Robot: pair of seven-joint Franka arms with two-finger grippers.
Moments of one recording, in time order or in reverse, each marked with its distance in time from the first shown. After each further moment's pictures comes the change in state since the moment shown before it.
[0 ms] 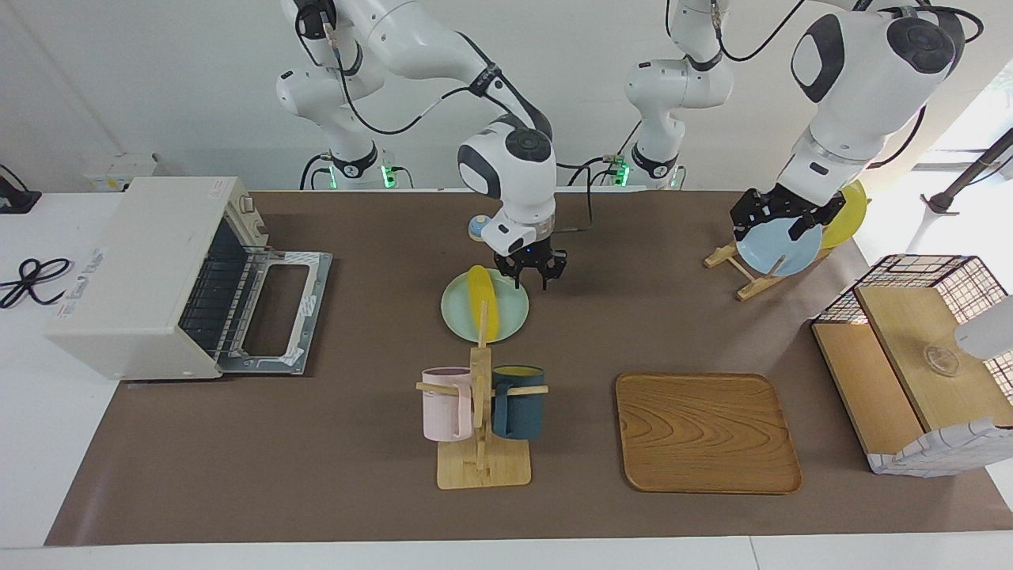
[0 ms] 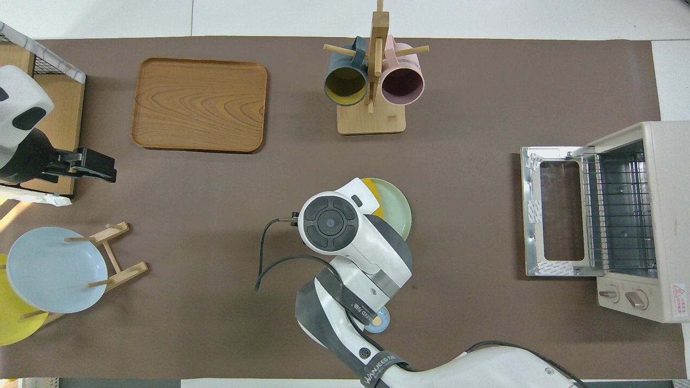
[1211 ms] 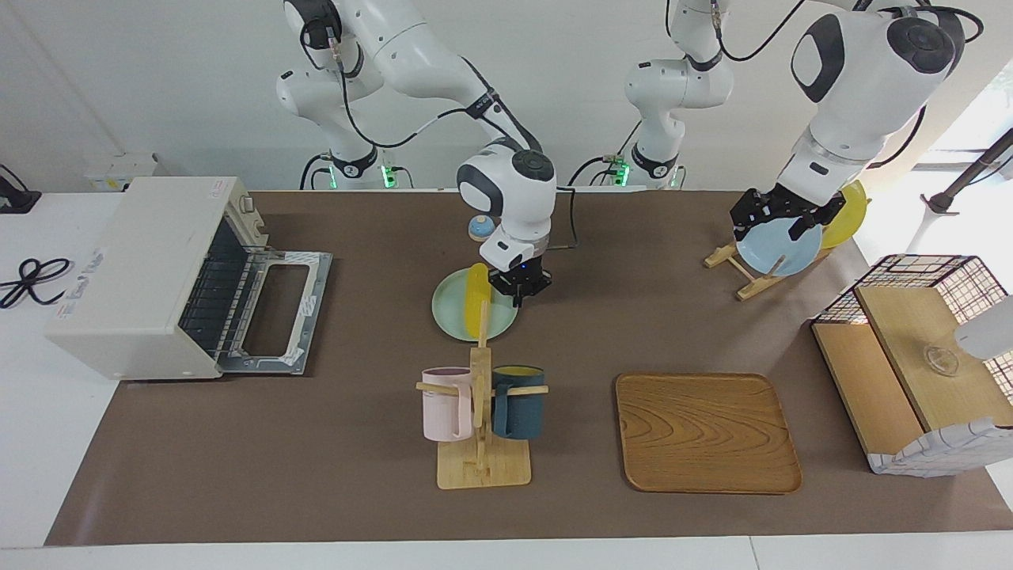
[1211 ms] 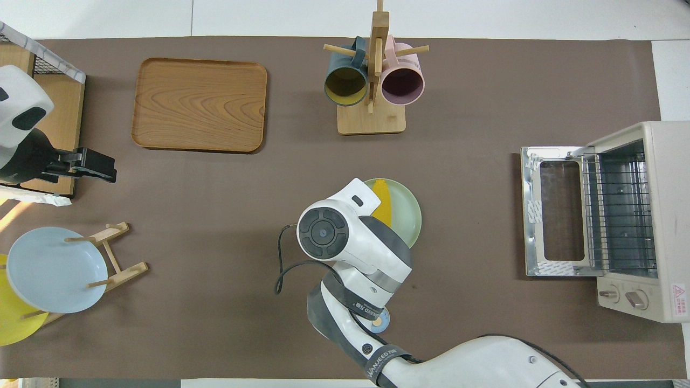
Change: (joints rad) left arm 0.000 0.000 0.000 0.000 0.000 0.000 0.000; right arm -0.002 0.022 -0.007 -0.003 -0.218 -0.057 -0.009
